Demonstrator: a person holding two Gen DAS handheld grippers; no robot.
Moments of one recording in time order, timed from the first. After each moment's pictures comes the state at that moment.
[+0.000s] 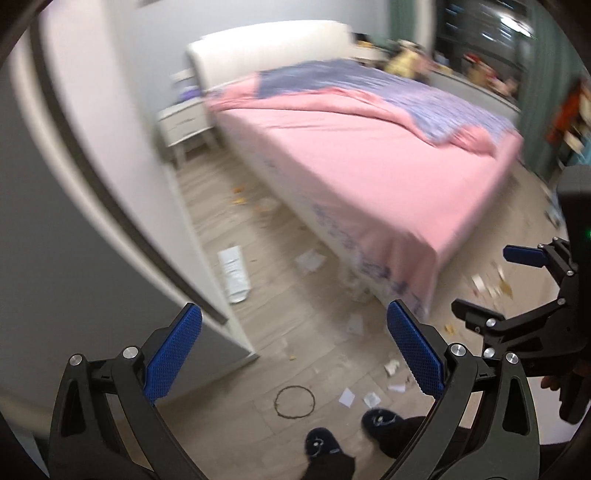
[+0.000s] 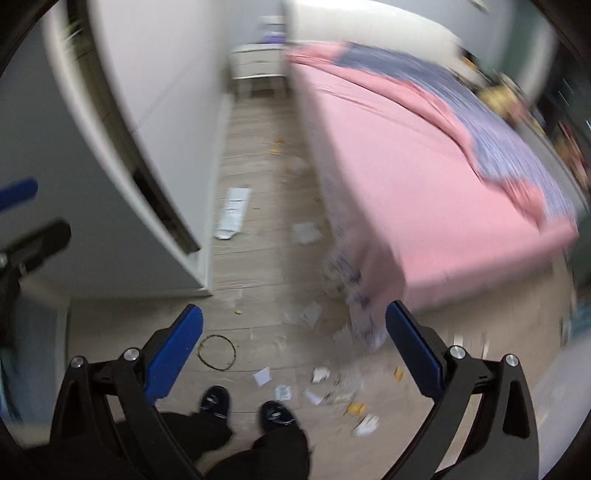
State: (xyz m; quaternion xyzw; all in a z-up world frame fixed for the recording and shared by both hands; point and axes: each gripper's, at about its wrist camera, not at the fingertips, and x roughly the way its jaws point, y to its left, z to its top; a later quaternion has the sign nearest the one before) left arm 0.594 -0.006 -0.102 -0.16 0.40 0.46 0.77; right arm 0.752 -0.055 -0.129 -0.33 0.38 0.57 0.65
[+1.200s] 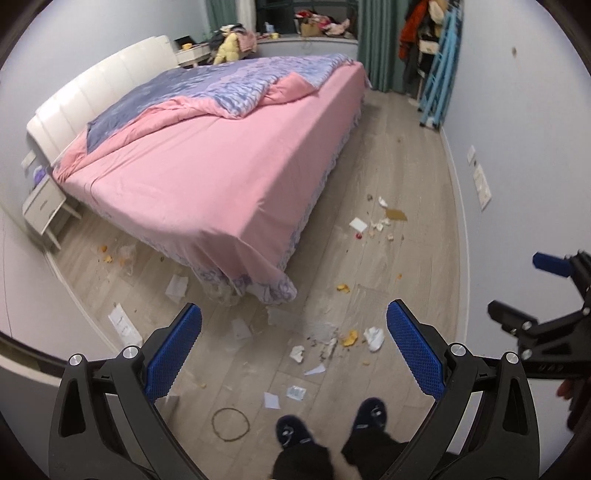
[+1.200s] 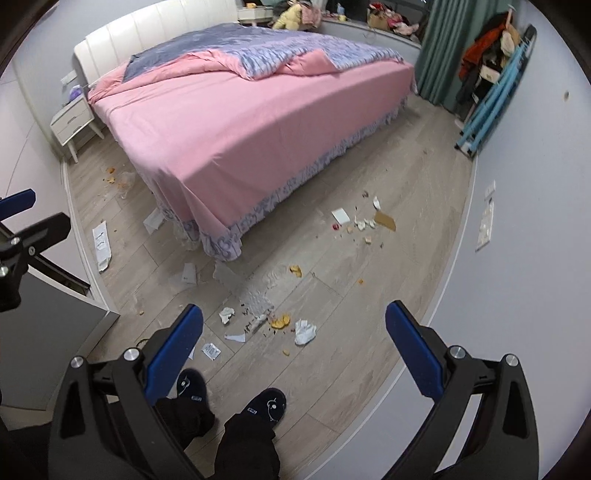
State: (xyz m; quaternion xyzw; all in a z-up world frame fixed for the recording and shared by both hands) left arm 0.818 -0.184 -0.168 -0.06 0.47 0.22 0.86; right arm 0.919 -0.341 -0.169 -0.20 0.48 0.31 0.79
